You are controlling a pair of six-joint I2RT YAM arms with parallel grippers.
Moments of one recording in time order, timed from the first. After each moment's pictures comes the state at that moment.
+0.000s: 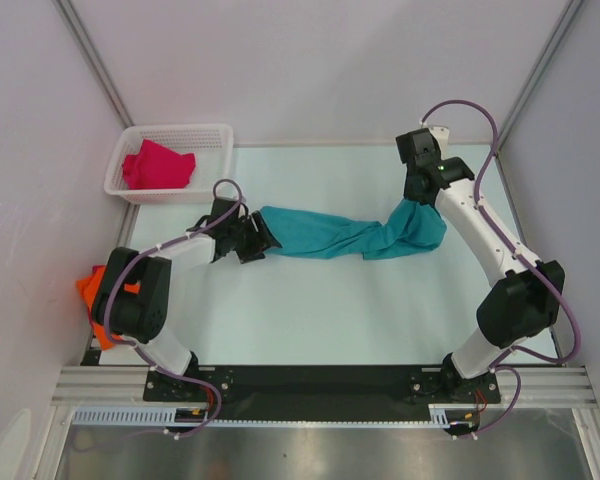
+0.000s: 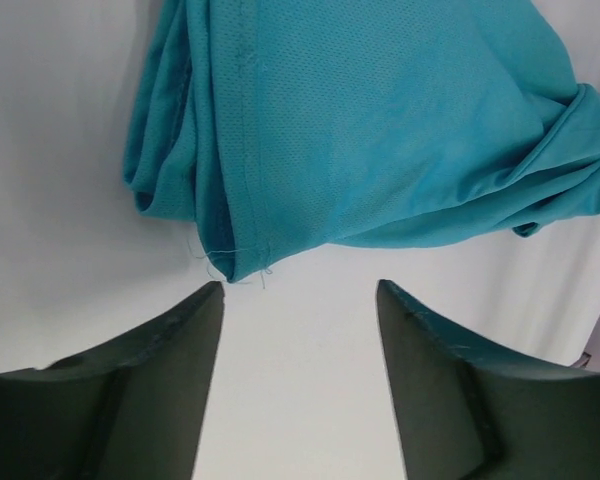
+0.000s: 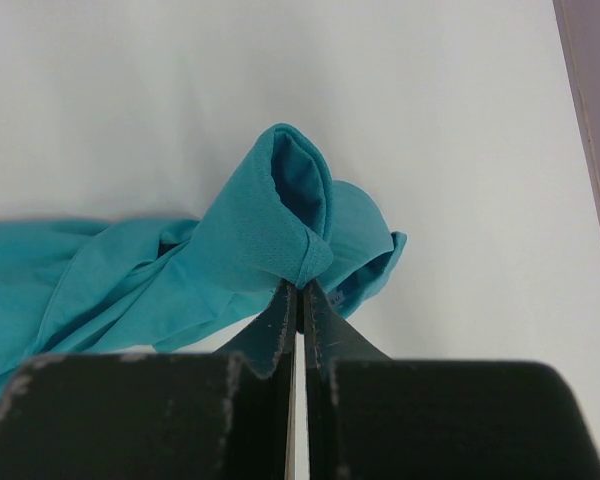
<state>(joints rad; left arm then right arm) -0.29 1.64 0.86 -0.11 0.30 -0.71 0.35 1.62 1.59 -0.86 0.53 0.39</state>
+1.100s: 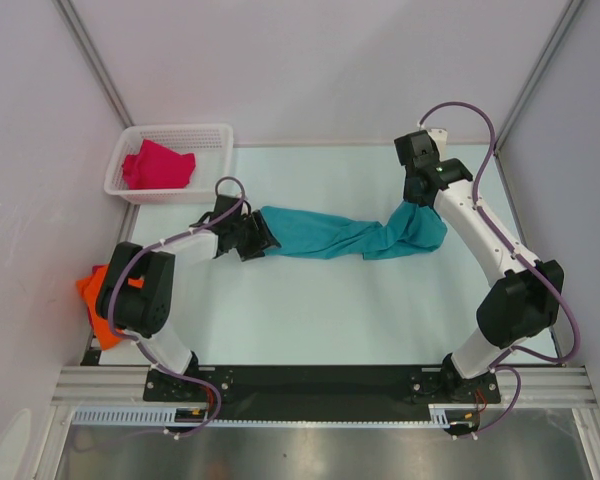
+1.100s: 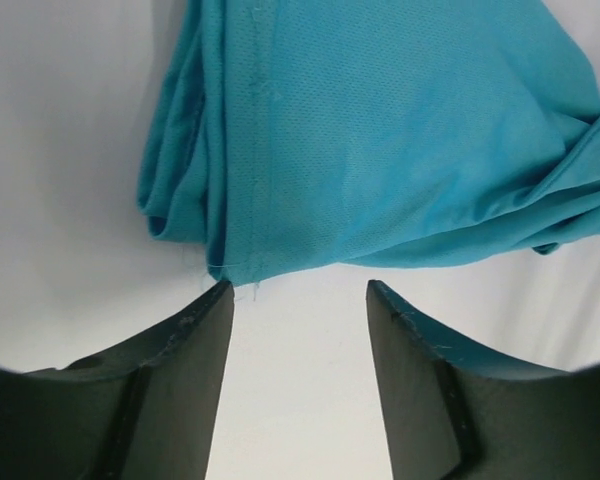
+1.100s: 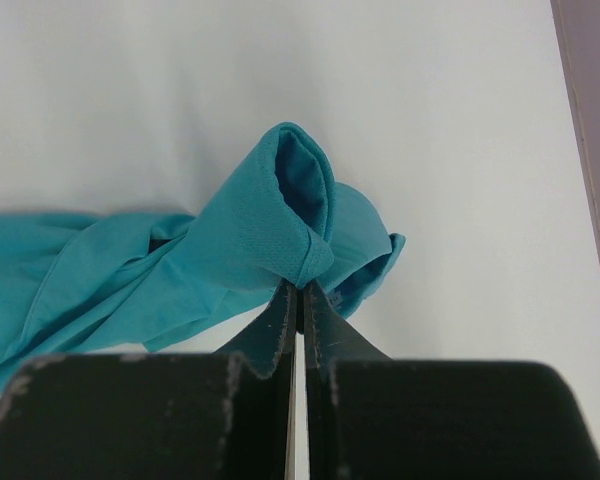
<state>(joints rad) -0.30 1.68 0.90 -0.12 0.28 -0.70 0.36 1.62 1.57 -0.86 0.54 0.38</state>
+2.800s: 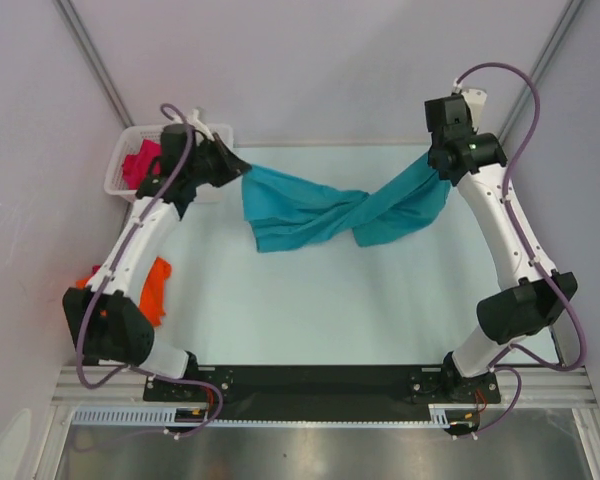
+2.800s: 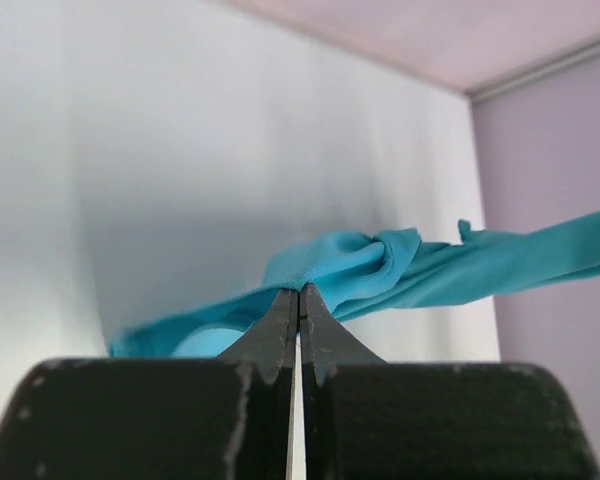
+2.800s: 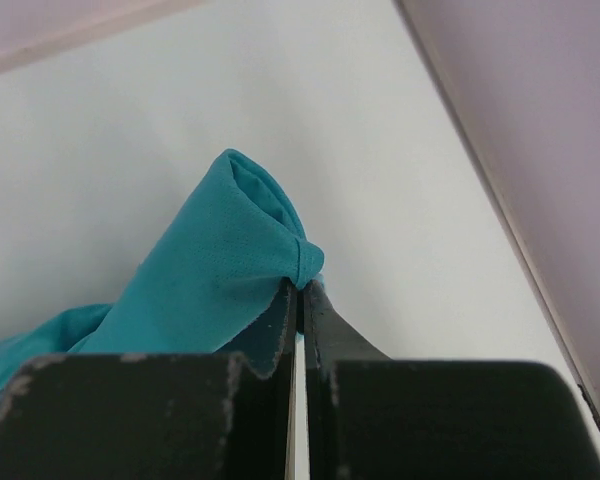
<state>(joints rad) -0.19 1.50 1.38 -0.37 0.30 -0.62 0.28 1.64 1.85 -0.95 0.61 0.35</state>
